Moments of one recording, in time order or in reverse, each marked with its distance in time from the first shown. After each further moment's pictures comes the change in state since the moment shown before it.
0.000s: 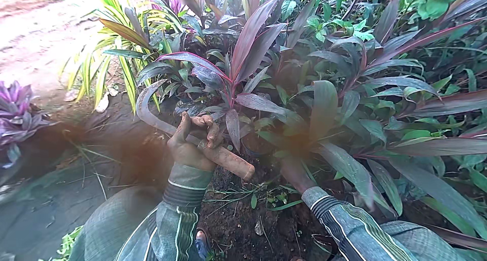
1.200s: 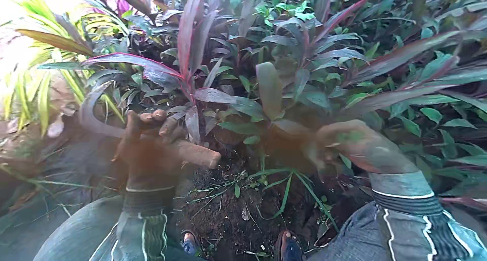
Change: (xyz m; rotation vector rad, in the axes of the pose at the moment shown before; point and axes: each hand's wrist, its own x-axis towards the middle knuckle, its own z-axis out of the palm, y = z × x) left_hand 0.020 0.000 -0.035 0.150 -0.375 -0.043; right_hand -0.165 0.111 -0.152 1.303 0.199 -0.510
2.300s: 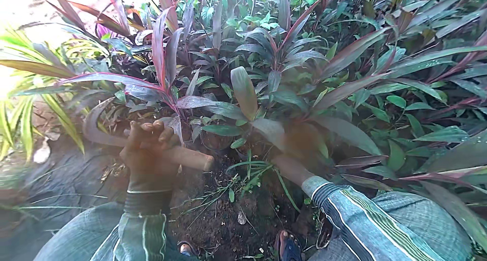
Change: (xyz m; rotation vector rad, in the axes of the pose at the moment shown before) left_hand -0.004 -0.026 0.051 -0.076 0.220 -0.023; right_hand -0.009 0.168 0.041 -1.169 -0.268 0.553
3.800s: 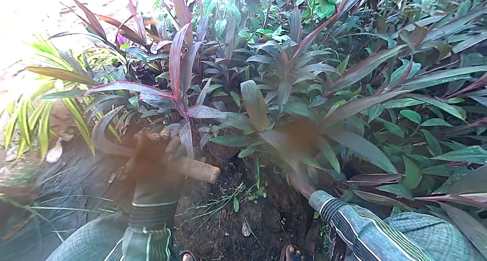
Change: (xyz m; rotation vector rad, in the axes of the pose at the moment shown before) left_hand -0.001 0.007 -0.004 -0.031 0.040 0.058; right_hand 0.005 0.002 0.011 0.503 0.423 0.292
